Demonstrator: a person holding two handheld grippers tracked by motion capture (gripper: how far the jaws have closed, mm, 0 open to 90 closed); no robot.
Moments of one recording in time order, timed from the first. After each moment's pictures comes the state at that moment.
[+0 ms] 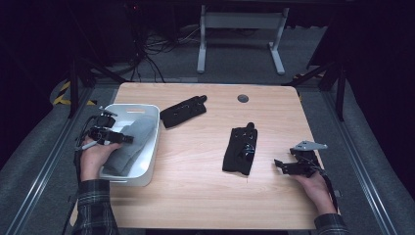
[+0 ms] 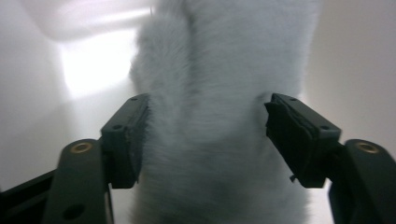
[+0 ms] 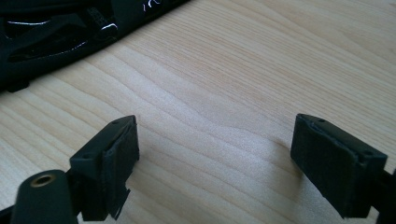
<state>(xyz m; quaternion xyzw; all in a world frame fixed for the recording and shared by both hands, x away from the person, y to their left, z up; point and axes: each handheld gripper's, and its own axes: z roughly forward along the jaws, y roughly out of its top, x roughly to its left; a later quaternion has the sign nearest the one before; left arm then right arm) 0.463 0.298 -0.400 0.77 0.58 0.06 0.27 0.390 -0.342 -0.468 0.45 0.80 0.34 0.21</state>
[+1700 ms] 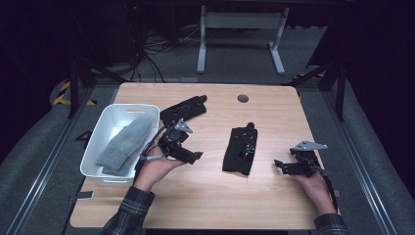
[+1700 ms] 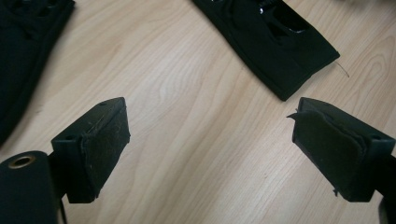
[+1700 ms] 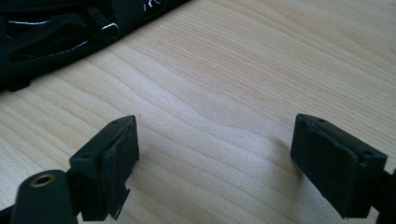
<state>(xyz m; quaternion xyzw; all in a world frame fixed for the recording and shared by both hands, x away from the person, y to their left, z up) 0.408 0.092 -0.386 0.88 0.31 0.08 0.35 0.390 -0.342 -0.468 0.45 0.80 0.34 0.21</state>
